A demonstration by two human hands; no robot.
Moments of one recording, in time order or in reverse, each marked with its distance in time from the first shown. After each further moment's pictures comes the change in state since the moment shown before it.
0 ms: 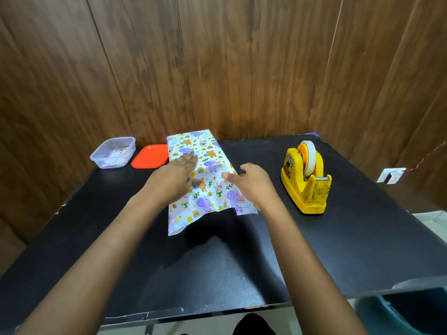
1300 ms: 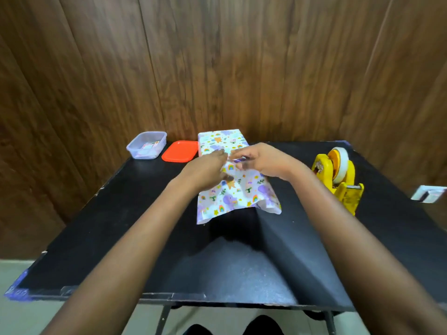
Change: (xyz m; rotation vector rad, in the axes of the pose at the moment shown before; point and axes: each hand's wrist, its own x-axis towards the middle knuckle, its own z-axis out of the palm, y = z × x) left_hand -0.001 0.003 -0.007 -0.078 -0.024 -0.063; right_hand 0.042 -0.037 -0.004 -0.227 -0.403 -0.483
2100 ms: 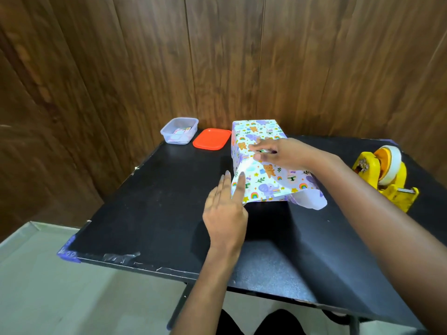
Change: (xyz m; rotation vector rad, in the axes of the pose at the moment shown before) left_hand -0.094 0.024 0.075 -0.092 0.536 -0.309; right_hand 0.023 -0.016 0.014 -0.426 -0.140 -0.002
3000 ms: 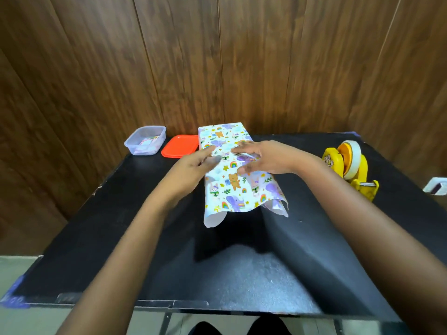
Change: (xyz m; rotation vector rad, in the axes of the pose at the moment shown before) left_hand 0.094 0.000 -0.044 -0.810 -0.490 -0.050; right_hand -0.016 0.031 -0.012 0.005 -0.012 0.017
